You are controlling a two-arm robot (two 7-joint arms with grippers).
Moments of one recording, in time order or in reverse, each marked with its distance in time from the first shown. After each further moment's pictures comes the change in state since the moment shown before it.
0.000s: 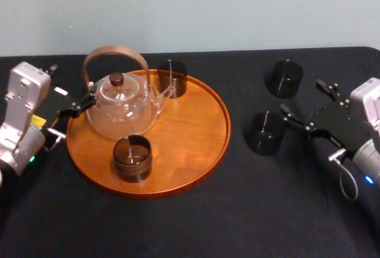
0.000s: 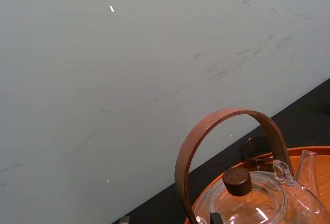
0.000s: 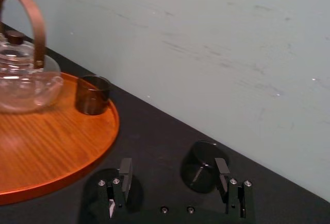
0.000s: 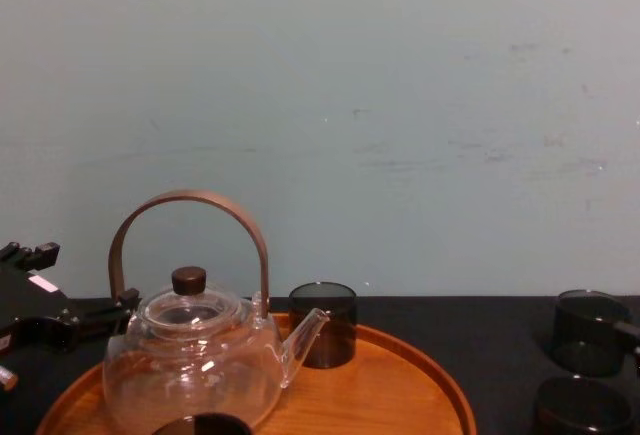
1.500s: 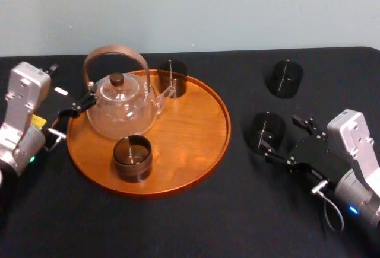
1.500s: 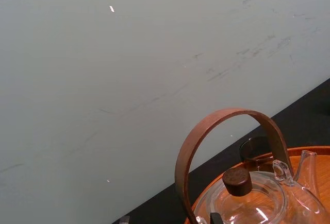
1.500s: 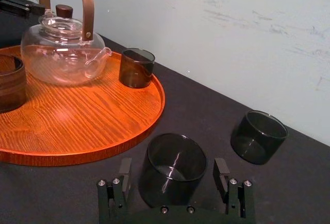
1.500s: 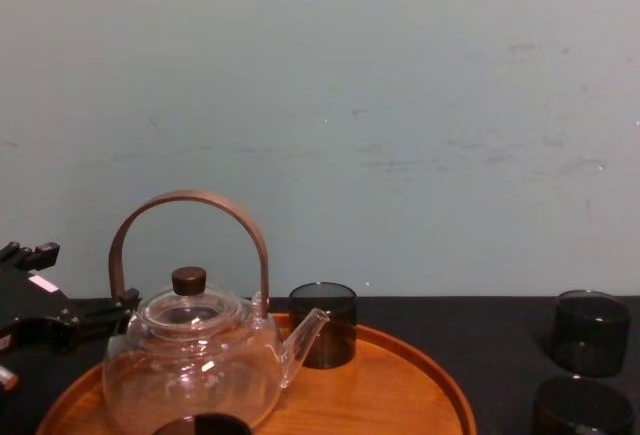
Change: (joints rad) left arm 0.000 0.000 0.000 0.000 0.000 0.000 0.000; right arm -0.085 -0.091 0.033 0.001 -0.052 0.044 0.119
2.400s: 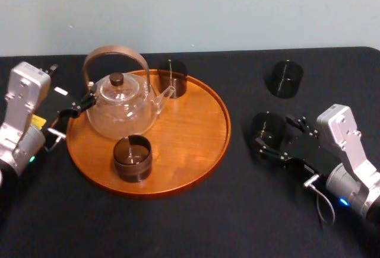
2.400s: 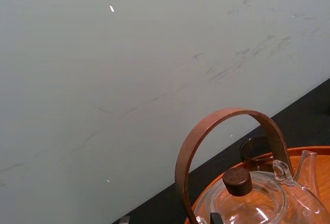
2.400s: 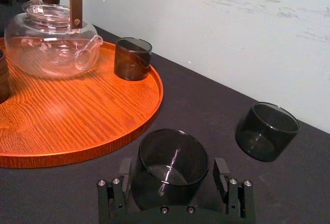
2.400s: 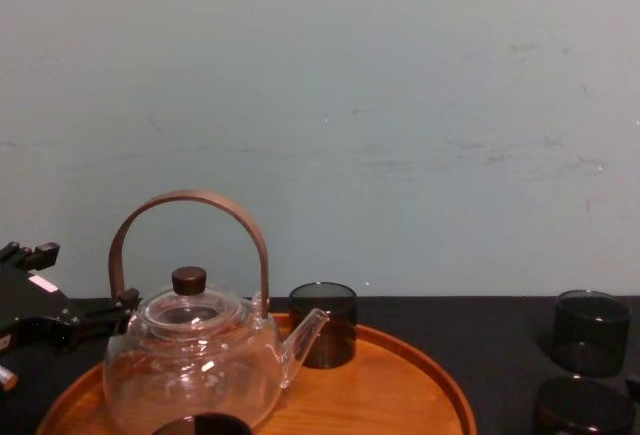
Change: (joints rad) left arm 0.000 0.000 0.000 0.000 0.000 0.000 0.000; right arm 0.072 -0.087 0.022 0.119 -0.043 0.010 0.073
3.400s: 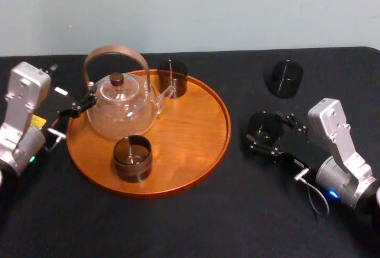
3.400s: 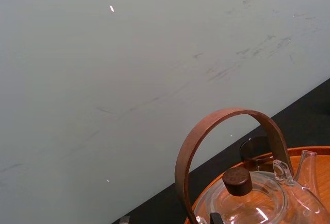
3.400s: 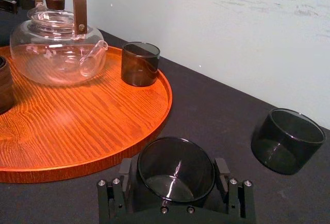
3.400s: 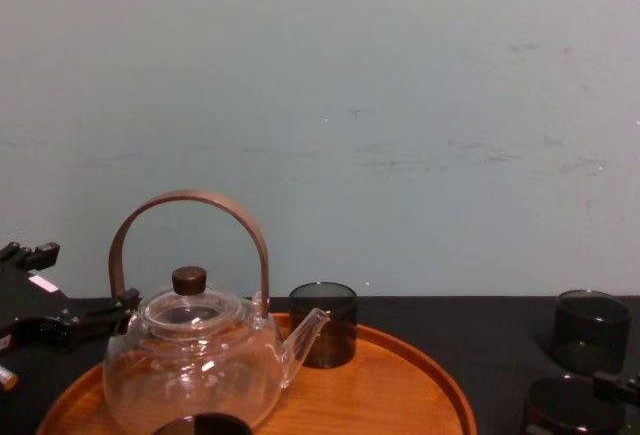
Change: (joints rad) left arm 0.000 0.000 0.000 0.000 0.000 0.000 0.000; right arm 0.069 -0.064 0.009 0.098 -0.008 -0.019 0.085
